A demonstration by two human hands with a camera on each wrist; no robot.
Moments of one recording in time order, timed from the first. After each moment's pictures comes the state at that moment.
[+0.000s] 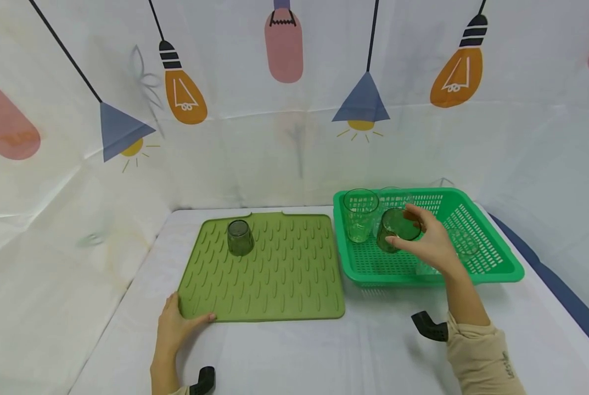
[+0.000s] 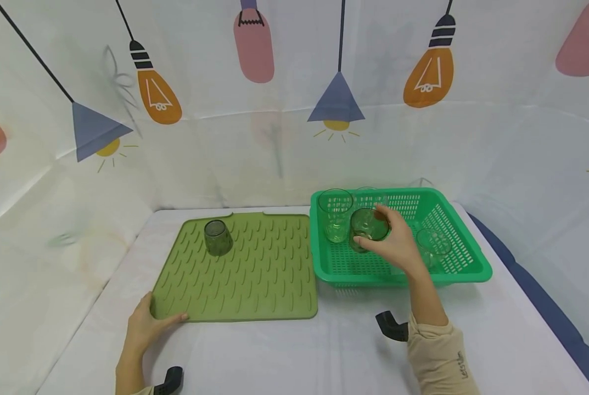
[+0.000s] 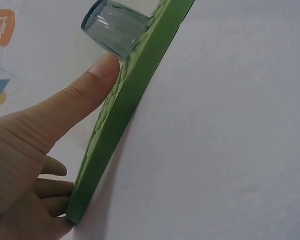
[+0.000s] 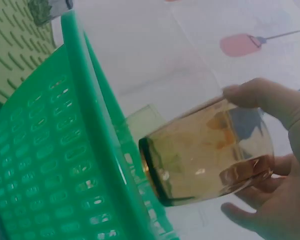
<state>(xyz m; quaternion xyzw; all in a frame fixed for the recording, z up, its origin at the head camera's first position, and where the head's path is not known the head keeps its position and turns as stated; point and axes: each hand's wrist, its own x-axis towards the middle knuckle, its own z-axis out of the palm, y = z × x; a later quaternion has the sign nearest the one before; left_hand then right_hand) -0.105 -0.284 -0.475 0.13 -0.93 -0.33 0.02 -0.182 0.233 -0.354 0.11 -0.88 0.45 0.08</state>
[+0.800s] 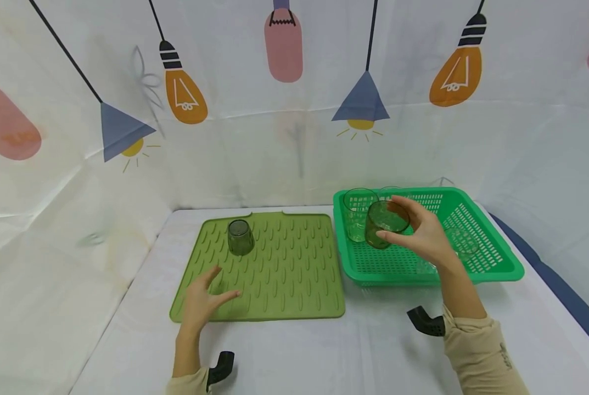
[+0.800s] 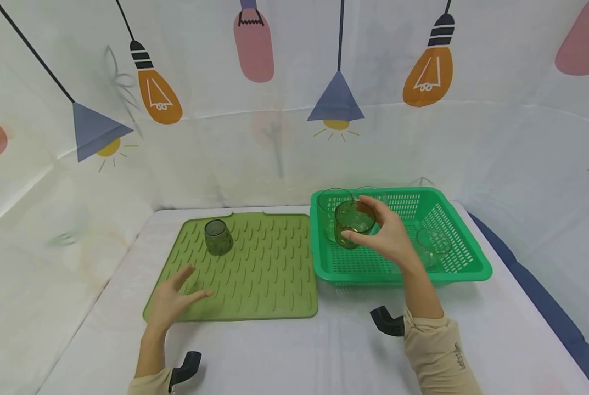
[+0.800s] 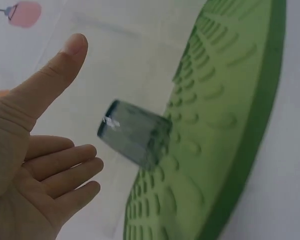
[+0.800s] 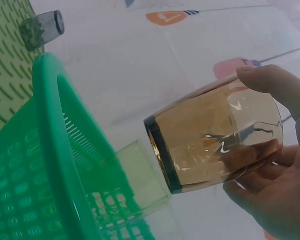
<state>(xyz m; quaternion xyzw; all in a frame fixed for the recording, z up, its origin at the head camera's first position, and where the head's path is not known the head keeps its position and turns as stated) -0.130 -0.226 -0.440 -0.01 -0.91 -0.40 0.11 -0.183 0.217 -0.339 0.20 -0.81 0.54 0.09</state>
